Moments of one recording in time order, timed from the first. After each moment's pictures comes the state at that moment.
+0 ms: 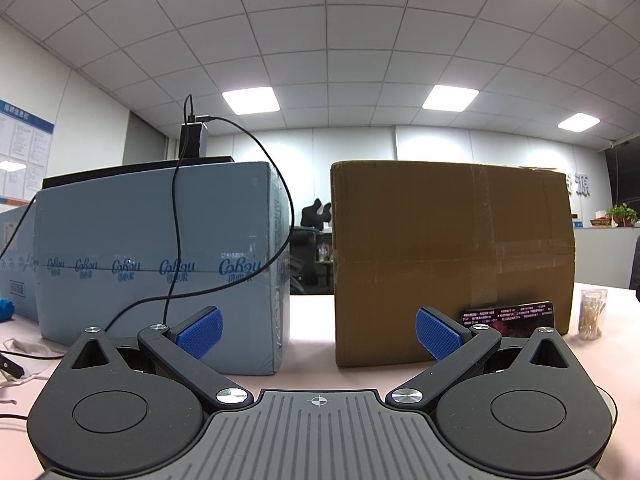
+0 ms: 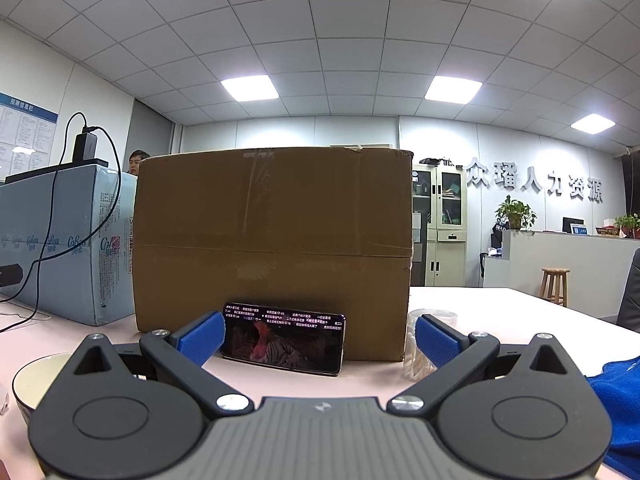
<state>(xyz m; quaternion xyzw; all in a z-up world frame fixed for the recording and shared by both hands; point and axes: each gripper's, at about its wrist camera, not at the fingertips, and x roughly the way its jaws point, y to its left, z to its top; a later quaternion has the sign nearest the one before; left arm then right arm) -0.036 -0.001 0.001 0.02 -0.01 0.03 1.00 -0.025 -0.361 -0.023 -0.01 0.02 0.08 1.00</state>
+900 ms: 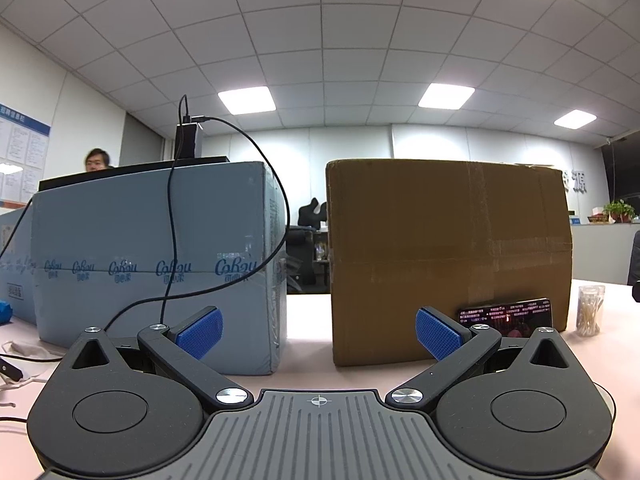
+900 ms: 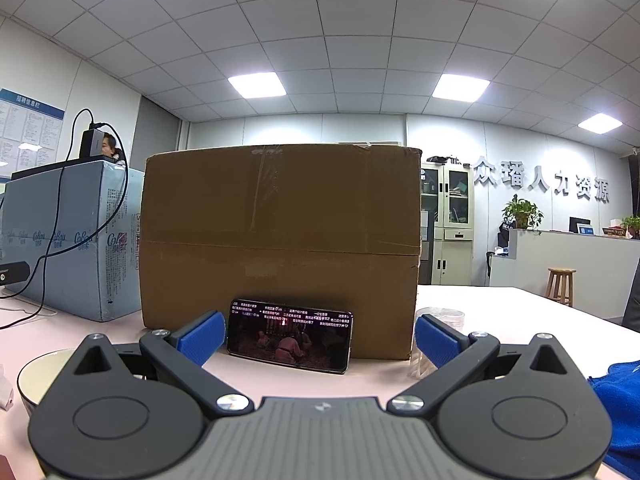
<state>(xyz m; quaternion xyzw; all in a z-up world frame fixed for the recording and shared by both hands) -0.036 -0.002 0.002 0.03 -0.01 0.03 1.00 -0.028 -0.363 -0.021 -0.02 0.03 0.09 1.00</state>
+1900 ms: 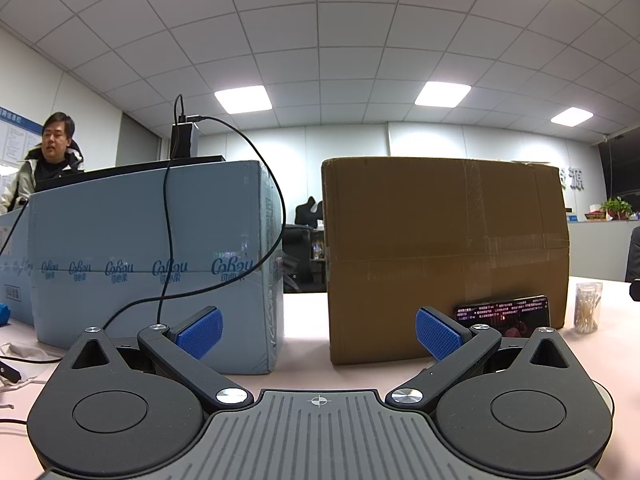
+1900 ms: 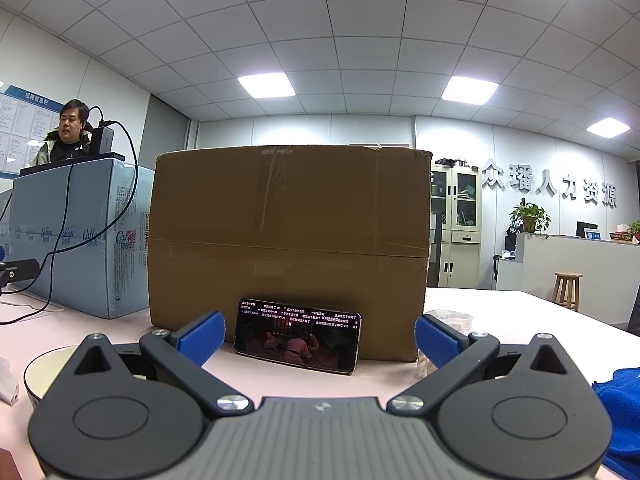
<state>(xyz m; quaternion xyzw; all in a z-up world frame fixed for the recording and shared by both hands) -0.034 -0.003 0.001 0.03 -0.01 0.02 1.00 -0.030 -0.361 -0.021 -0.02 0.03 0.10 0.99</state>
